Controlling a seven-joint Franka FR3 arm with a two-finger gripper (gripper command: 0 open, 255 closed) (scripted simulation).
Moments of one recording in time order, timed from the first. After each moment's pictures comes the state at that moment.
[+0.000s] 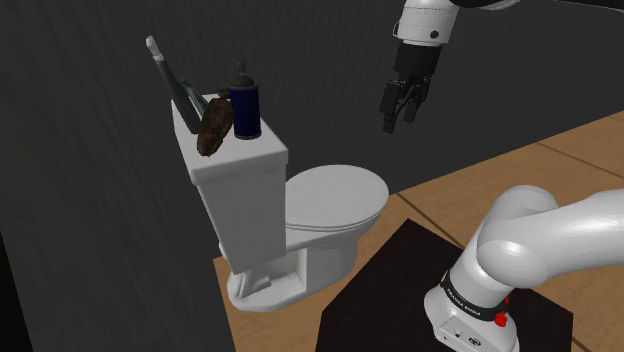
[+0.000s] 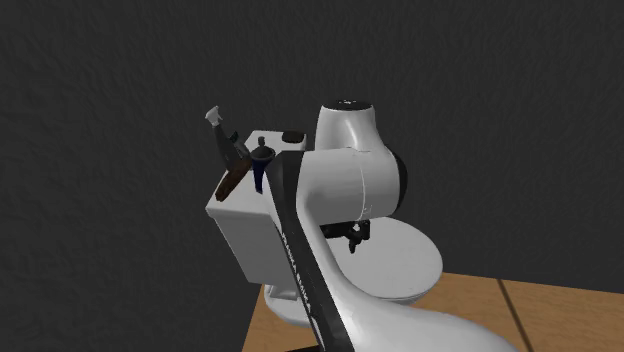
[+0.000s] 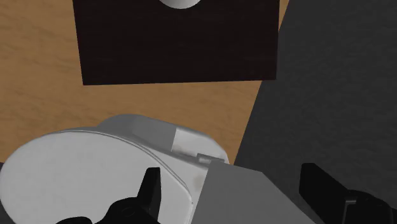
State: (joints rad) arm 0.01 -0.82 0.02 -2.32 0.04 1.47 0.05
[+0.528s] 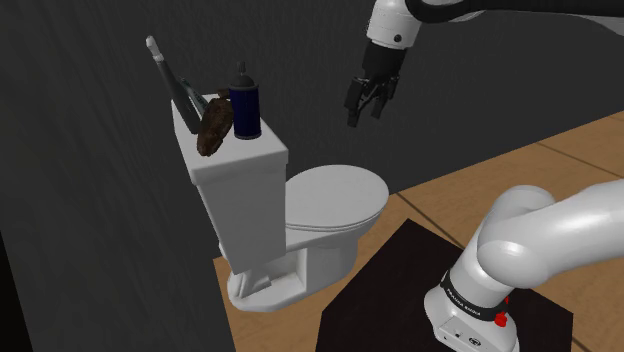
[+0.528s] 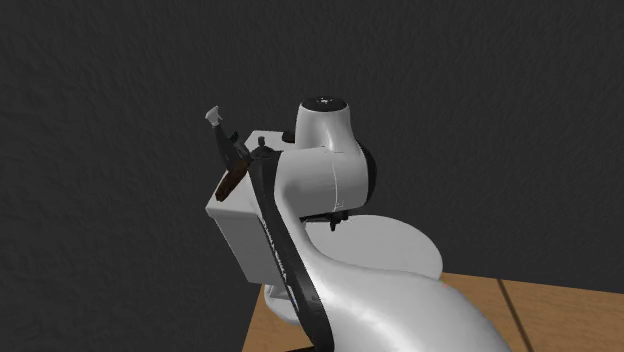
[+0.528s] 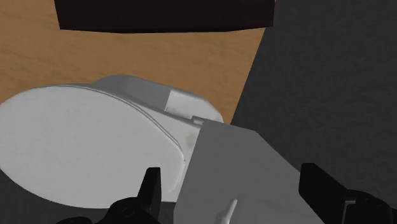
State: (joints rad) arm 0.02 -0.71 0.07 -2.30 0.06 1.70 0.09
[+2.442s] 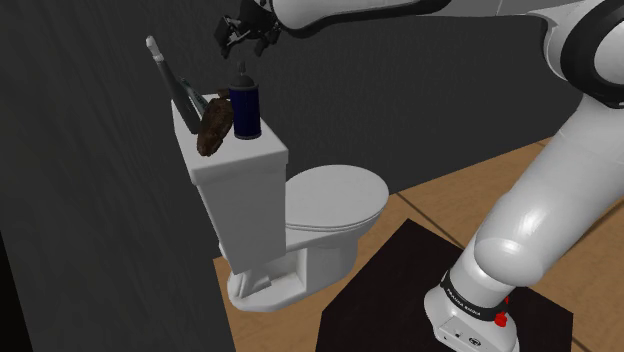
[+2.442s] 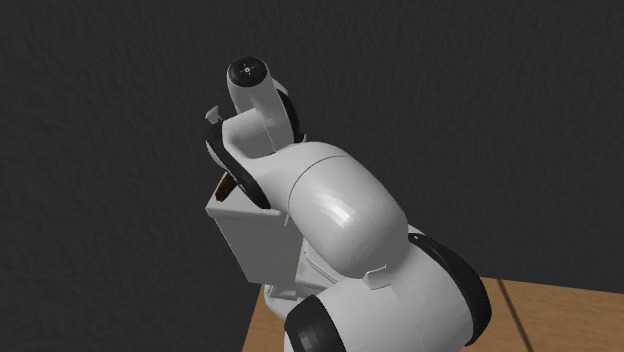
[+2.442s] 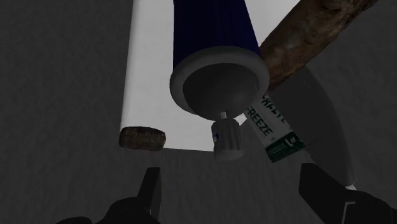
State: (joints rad) arm -0.03 -0.07 0.29 -1.77 -0.21 2.39 0.40
